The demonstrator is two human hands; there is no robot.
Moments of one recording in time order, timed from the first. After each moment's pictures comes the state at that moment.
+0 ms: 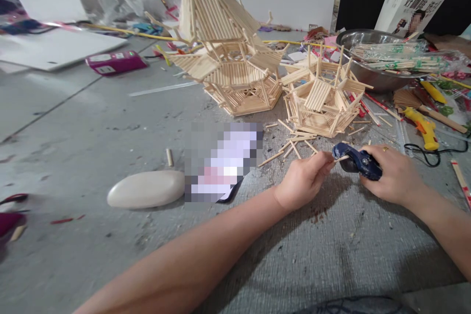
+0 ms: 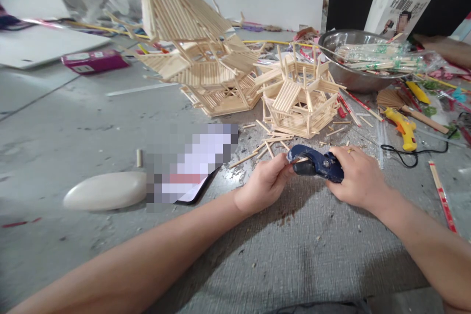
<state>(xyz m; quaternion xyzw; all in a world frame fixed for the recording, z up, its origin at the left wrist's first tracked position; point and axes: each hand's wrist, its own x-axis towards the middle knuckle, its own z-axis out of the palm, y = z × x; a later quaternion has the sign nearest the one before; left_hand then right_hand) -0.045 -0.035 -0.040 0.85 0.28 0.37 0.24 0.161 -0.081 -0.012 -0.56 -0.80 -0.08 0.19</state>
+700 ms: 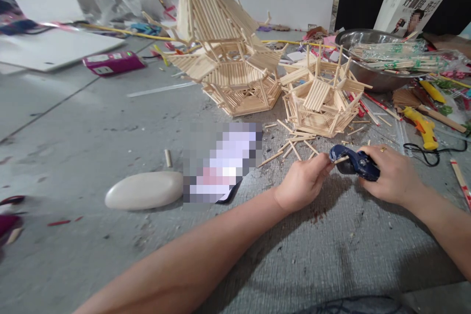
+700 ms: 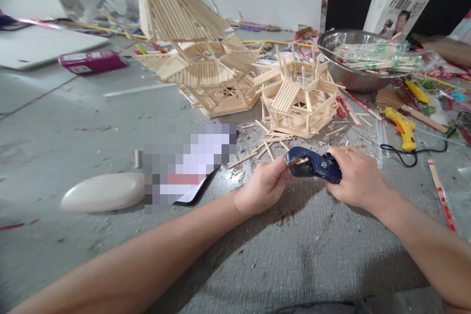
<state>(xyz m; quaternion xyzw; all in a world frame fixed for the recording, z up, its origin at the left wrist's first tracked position) -0.045 -0.037 -0.038 0.86 0.29 0.33 0.25 0.161 -0.081 -0.013 -0.55 -0.81 -0.07 0.19</state>
